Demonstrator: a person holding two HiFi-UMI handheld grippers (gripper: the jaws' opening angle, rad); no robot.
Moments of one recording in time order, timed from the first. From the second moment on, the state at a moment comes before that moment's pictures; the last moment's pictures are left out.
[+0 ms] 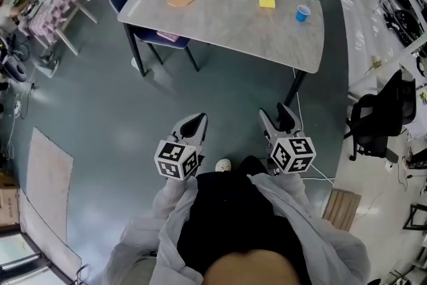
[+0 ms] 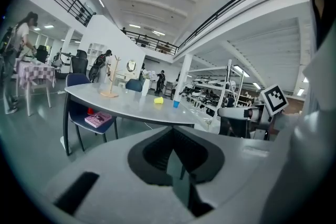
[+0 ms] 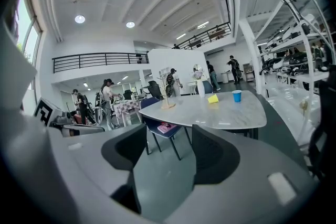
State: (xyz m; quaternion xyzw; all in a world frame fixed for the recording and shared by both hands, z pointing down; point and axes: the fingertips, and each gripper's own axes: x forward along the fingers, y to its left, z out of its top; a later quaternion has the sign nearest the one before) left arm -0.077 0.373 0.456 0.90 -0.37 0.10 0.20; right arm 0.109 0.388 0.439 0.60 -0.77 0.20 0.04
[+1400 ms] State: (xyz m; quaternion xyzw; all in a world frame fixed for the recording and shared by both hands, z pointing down) left arm -0.006 0.074 0.457 0.88 -0.42 0.09 0.19; right arm 0.204 0.074 0.446 0.57 -0.80 0.20 0.05
